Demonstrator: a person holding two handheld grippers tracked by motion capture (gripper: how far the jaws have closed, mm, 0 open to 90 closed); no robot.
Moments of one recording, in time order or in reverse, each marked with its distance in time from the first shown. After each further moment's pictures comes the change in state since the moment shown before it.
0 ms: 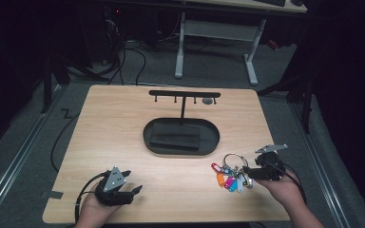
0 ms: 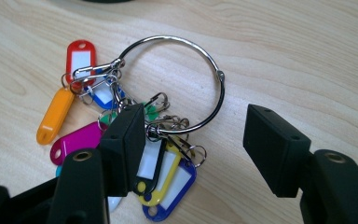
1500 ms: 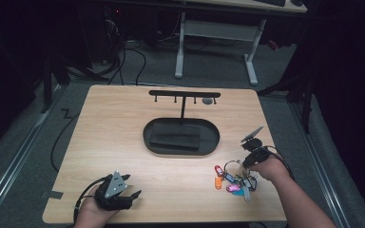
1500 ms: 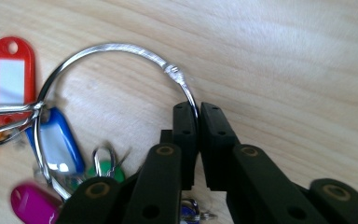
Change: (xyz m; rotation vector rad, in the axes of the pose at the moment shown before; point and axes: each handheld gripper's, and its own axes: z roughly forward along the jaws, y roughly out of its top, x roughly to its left) left arm -0.007 -0.007 -0.002 0.038 0.009 0.055; right arm -0.013 0.049 0.056 0.411 0.012 0.047
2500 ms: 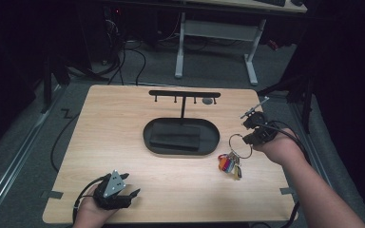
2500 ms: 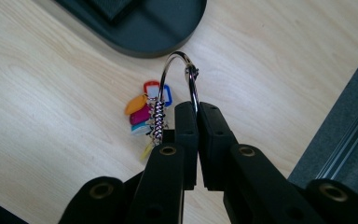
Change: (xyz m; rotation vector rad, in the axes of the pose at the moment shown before) left arm 0.003 -0.001 -0.001 -0.005 0.011 -0.002; right arm 0.042 0.024 -0.144 -0.199 -0.093 -0.216
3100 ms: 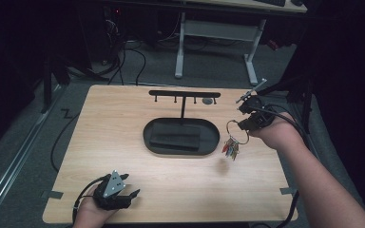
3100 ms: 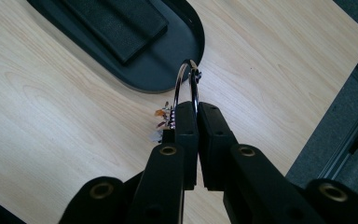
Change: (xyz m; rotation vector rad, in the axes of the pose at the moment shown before) left arm 0.000 -0.001 0.000 0.006 -0.006 -0.004; right arm 0.004 0.035 -0.033 -0.055 -0.006 -0.047
